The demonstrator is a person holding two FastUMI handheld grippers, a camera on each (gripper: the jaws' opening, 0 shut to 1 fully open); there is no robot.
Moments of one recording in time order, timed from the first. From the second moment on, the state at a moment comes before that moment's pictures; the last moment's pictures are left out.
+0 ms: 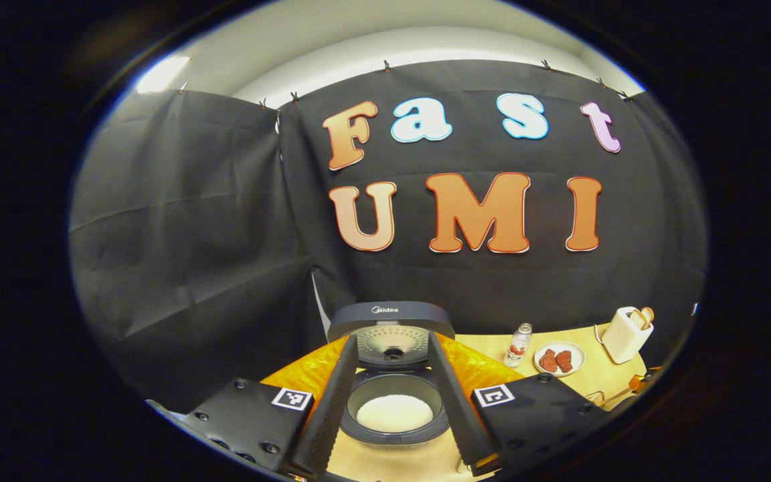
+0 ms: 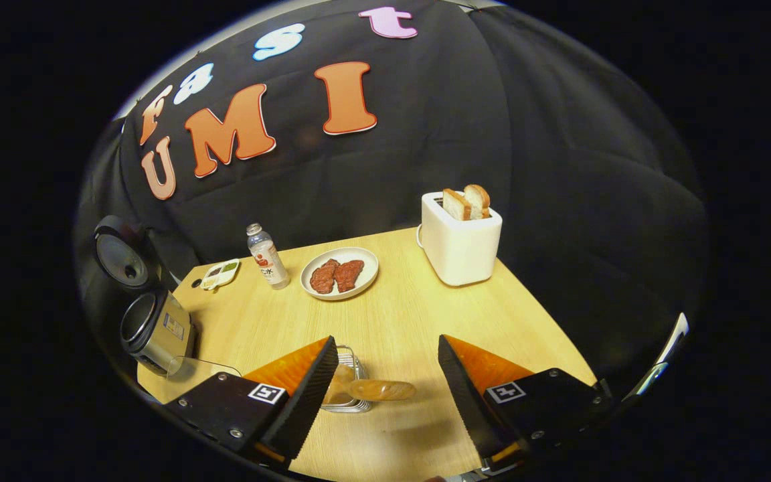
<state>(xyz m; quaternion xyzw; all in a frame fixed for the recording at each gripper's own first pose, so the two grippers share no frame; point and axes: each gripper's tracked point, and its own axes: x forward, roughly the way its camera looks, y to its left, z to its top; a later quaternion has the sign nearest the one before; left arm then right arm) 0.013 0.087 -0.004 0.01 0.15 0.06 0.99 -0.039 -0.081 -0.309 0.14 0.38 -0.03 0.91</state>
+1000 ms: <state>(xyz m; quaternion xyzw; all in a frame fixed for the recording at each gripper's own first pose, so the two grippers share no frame) -0.062 0.098 -0.001 -0.01 0.16 0.12 0.98 -0.018 -0.025 -0.367 0.28 0.39 0.01 0.88</state>
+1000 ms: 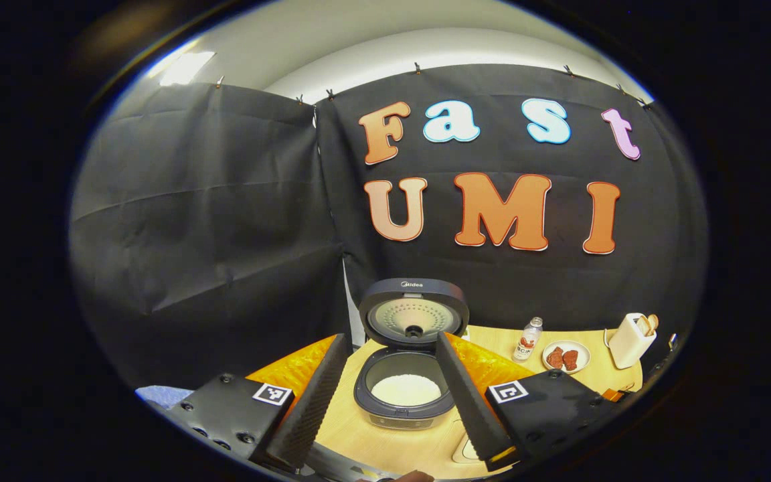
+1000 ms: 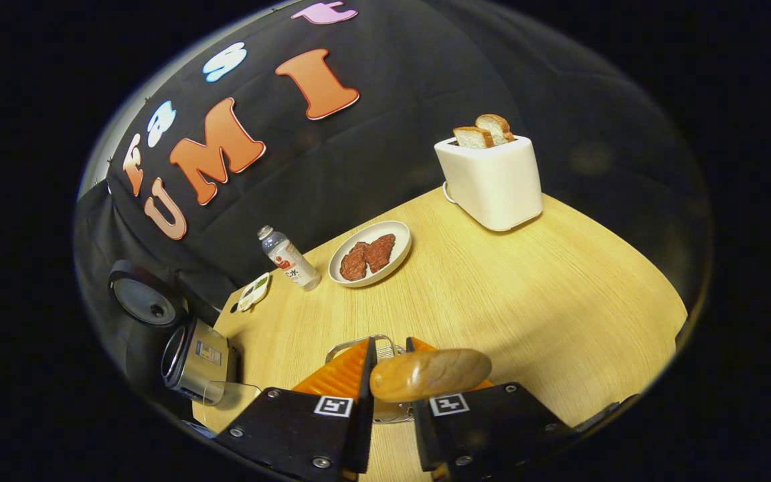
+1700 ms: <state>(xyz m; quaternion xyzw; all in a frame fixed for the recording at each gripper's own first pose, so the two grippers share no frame) -0.029 0.138 0.012 0.04 0.09 0.09 0.99 0.005 -0.025 -0.267 0.21 0.34 -0.03 0.92</state>
